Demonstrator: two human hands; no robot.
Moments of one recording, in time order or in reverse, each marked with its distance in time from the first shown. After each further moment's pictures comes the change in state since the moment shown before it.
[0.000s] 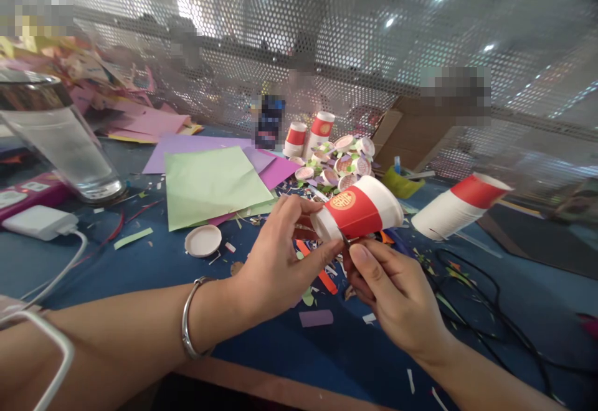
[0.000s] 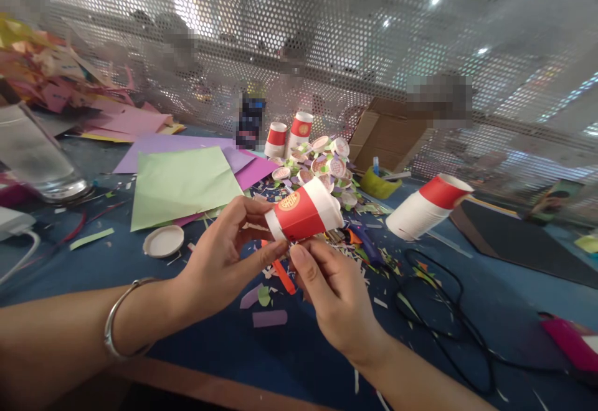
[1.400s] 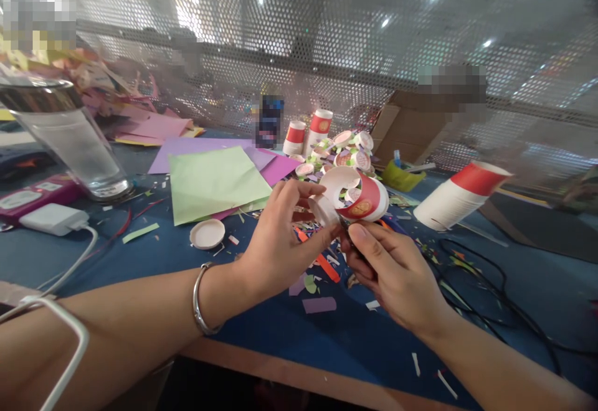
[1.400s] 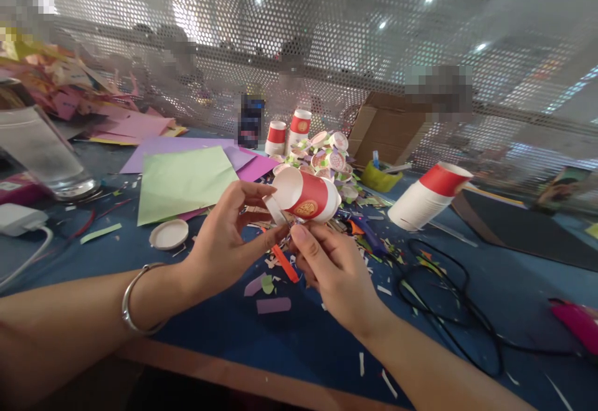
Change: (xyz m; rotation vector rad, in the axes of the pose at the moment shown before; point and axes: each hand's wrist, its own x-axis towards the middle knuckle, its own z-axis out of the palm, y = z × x) left_hand 0.004 -0.008 -0.003 0.109 0.028 0.155; right_hand 0.008 0.000 0.002 0.210 -0.041 0.091
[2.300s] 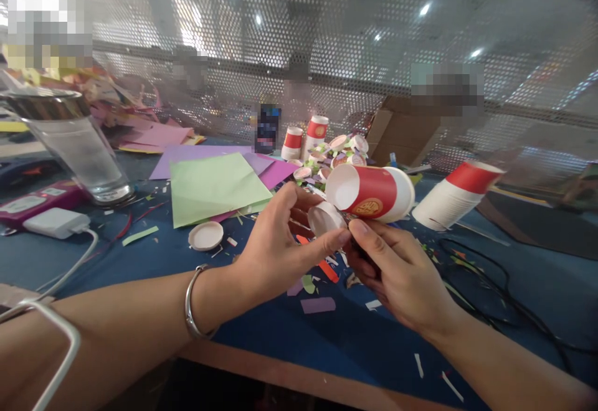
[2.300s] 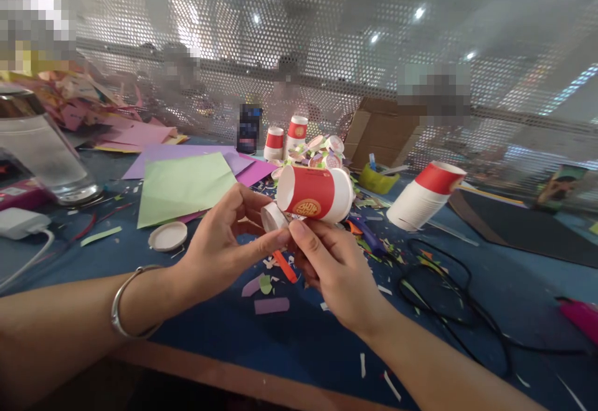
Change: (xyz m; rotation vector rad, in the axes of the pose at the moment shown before) left_hand -0.003 0.014 -0.001 -0.058 -0.059 -0.118; right_hand -0.004 -0.006 0.000 0.007 -0.014 -0.029
